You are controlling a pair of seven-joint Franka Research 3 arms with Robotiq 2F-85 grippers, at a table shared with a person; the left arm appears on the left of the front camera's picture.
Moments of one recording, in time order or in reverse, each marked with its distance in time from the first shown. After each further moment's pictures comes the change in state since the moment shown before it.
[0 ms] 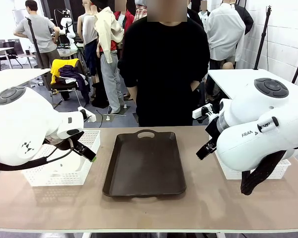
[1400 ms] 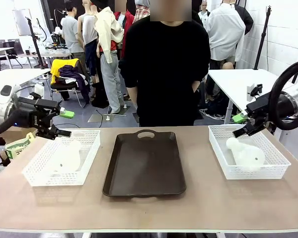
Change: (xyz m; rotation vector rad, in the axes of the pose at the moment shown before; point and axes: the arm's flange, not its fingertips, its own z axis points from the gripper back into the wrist) left arm -0.027 0.126 0.054 -0.989 -0.124 0.702; right arm -0.036 -0.189 0.017 1.161 0.017 -0.458
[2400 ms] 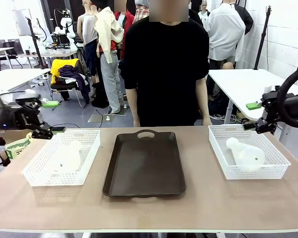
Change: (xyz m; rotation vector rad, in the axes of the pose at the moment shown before) left arm -0.008 0.015 0.029 -0.428 0.046 0.140; right arm -0.016 -0.029 0.058 0.221 -0.197 -0.162
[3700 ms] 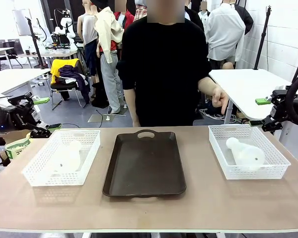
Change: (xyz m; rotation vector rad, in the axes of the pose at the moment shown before) left arm 0.011 0.015 0.011 -0.097 0.017 0.035; right arm 0.003 -0.007 0.020 0.047 -0.051 -0.014
